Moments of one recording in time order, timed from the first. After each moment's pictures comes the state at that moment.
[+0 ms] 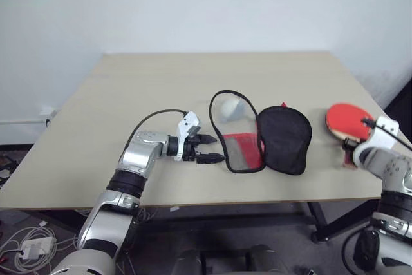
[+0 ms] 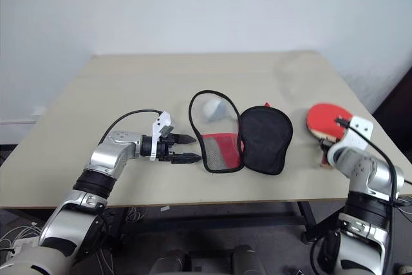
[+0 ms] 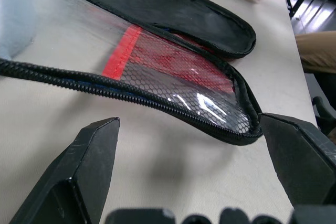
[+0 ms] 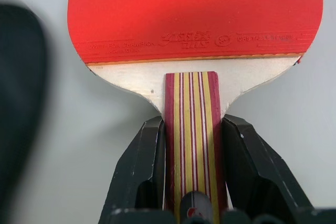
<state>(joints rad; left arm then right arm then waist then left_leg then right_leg) -0.65 0.41 -0.18 0.47 -0.21 0.42 -1.21 -0.52 -0.40 -0.53 0.02 0.36 1.17 -0.06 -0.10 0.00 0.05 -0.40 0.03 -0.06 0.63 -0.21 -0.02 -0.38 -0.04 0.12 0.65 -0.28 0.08</state>
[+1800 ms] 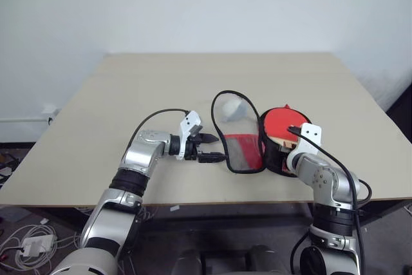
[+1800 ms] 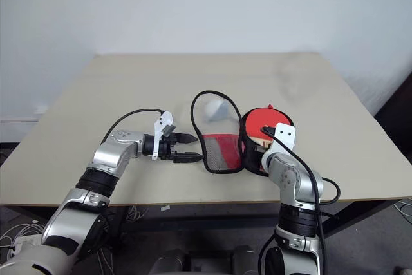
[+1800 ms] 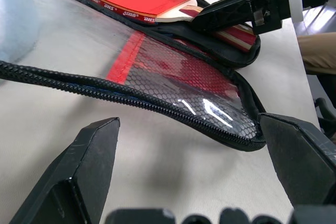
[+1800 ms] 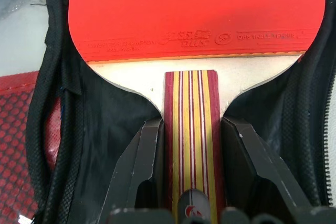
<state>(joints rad) -0.66 0.39 -0.18 0.49 -0.20 0.41 -1.21 -0.40 0.01 -0.27 -0.17 0.23 1.17 -0.19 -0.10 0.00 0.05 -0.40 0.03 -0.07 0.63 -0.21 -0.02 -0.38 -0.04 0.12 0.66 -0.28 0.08</state>
